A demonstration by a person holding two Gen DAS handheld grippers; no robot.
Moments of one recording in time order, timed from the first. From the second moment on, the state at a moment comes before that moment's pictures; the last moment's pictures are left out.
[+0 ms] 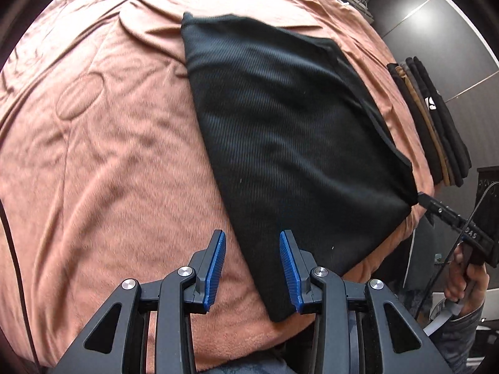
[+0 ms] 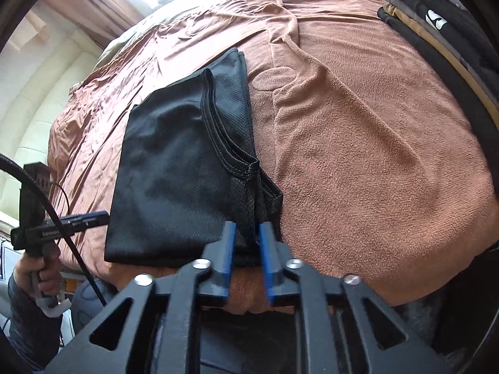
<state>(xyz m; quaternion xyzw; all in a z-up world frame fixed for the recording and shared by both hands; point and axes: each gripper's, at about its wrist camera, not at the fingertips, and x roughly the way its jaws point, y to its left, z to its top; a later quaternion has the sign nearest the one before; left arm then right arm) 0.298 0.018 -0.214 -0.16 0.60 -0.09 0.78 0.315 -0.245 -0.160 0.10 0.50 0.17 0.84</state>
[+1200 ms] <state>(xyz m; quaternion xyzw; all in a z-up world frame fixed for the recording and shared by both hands) 0.258 0.037 -0.228 -0.24 0.61 -0.10 0.75 0.309 -0.260 -0.171 0.14 0.50 0.18 0.84</state>
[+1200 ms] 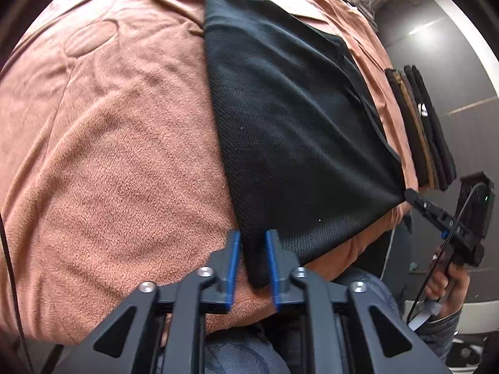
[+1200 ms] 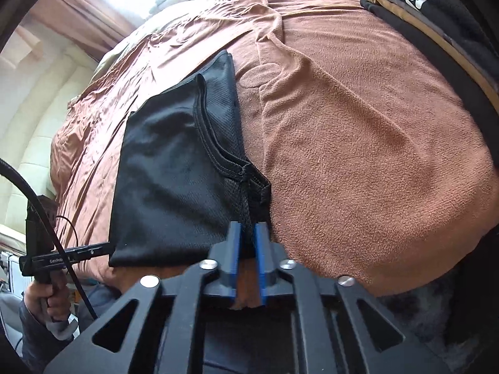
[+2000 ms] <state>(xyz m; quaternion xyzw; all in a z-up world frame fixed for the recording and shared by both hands) 0.234 0.062 -0.227 -0.34 0.58 -0.12 0.73 0.328 -0.243 -0.199 0.18 0.53 0.20 0.80</state>
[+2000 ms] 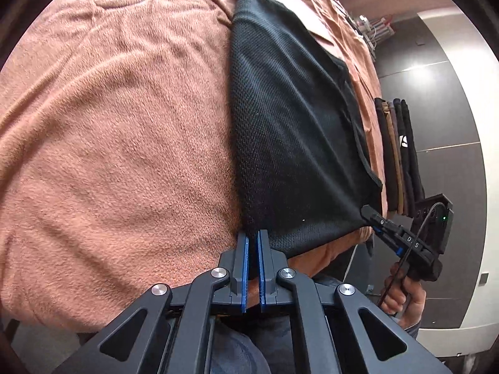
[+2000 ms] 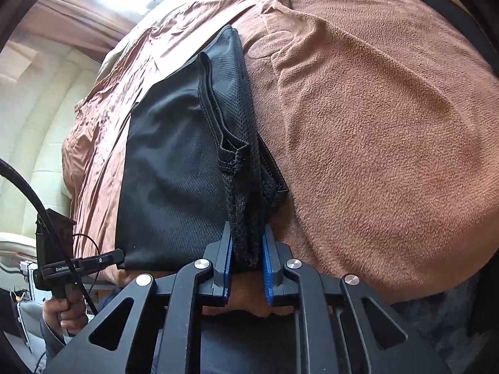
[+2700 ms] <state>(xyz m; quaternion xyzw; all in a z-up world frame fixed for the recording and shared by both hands) 0.203 0.098 -0.202 -0.28 0.59 -0.10 0.75 0.324 -0.232 -0.182 0.14 0.53 0.27 0.79</state>
